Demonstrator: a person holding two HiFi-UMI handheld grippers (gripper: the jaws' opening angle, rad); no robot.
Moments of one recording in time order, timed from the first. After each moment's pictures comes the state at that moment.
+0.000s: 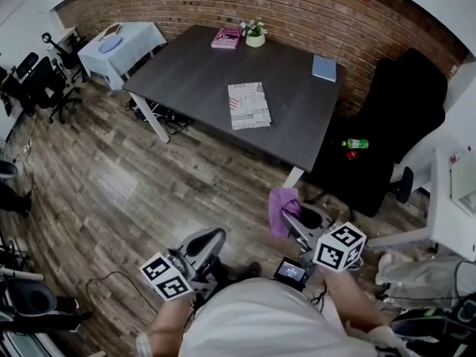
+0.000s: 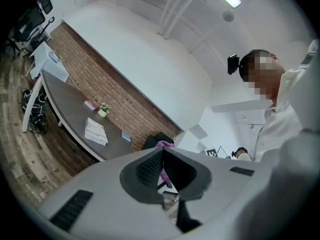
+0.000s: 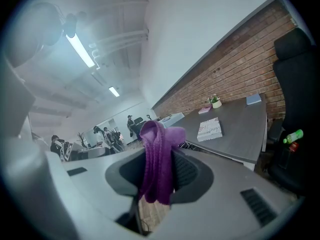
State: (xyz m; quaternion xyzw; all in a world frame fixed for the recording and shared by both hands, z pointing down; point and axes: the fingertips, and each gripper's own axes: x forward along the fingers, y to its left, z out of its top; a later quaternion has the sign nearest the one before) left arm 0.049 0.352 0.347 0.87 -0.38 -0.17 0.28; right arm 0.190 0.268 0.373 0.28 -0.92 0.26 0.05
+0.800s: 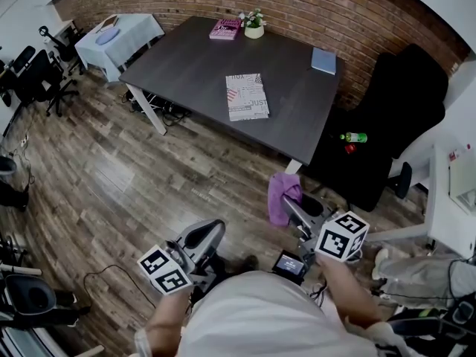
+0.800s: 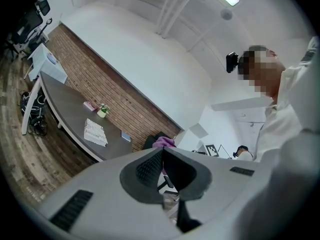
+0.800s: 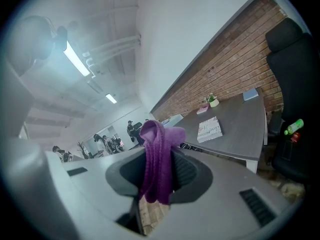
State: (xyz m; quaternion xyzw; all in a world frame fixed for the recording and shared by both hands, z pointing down) left arm 0.055 0.347 0.348 0.87 -0.38 -0.16 0.27; right arm 0.193 0.253 0.362 0.29 -0.91 0.29 0.02
